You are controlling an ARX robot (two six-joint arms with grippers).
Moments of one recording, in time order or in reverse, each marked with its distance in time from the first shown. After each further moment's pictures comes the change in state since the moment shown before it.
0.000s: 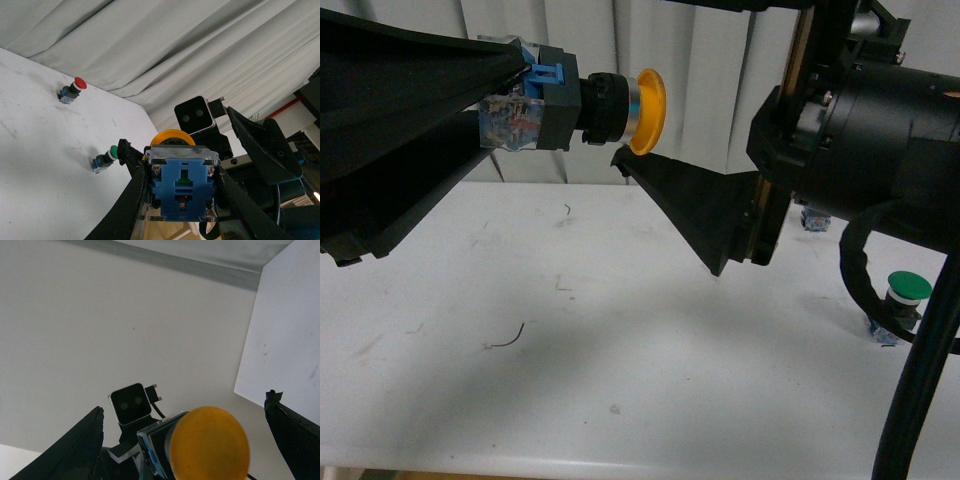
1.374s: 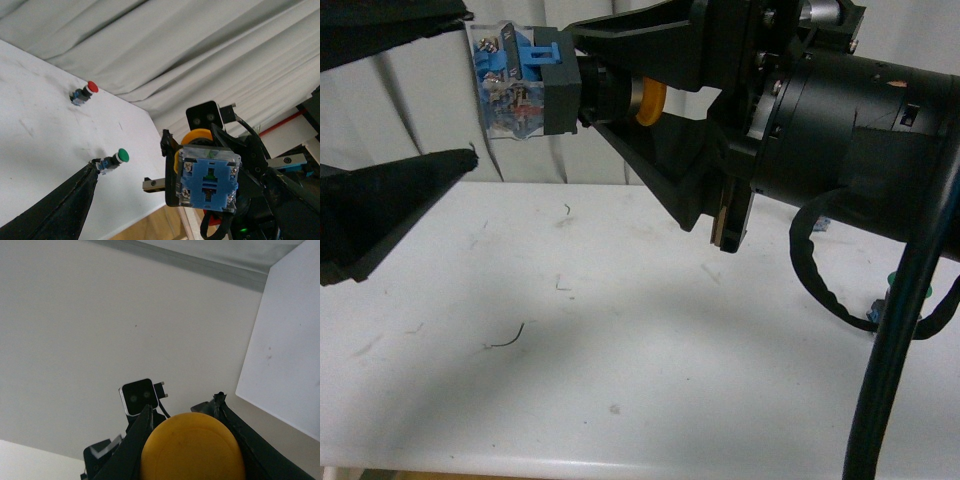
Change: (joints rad) left arm 0.095 0.000 -0.010 0.003 0.044 -0.050; right arm 0.031 0.027 0.047 -0.002 0.016 -0.022
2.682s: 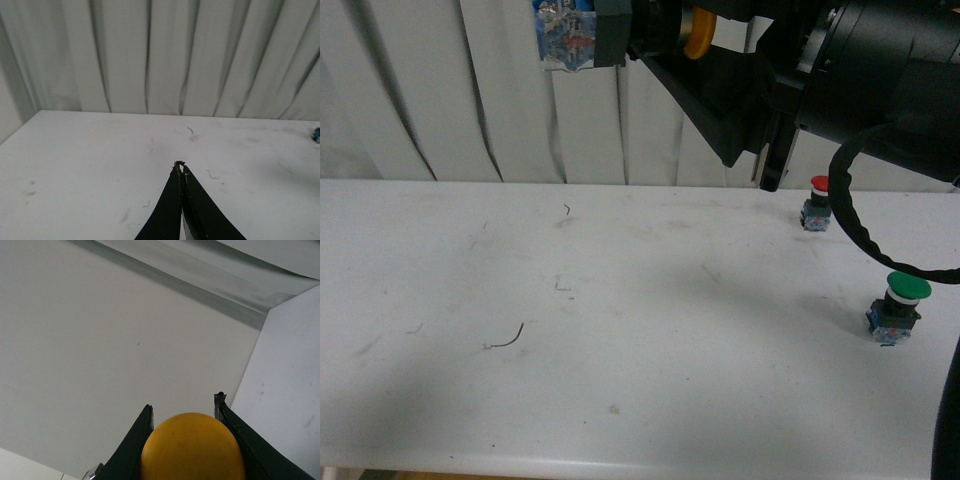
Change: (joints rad) left arm 0.075 -1.011 -0.268 -0.903 -0.736 0.998; right arm -0.048 -0.041 0.019 0.002 0.042 -0.099
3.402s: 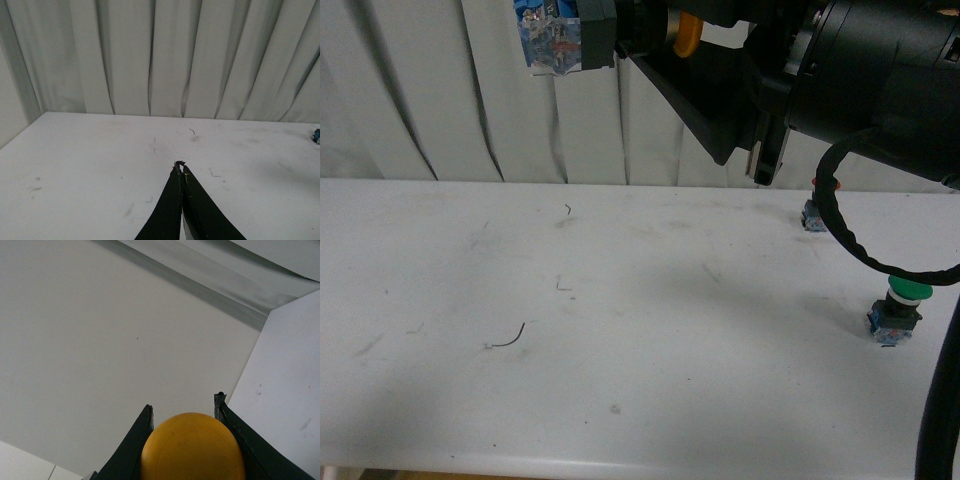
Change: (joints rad) left arm 0.004 -0.235 -0.074 -0.137 -0.002 0.000; right arm 0.019 0.000 0.006 -0.001 -0.006 -0.058
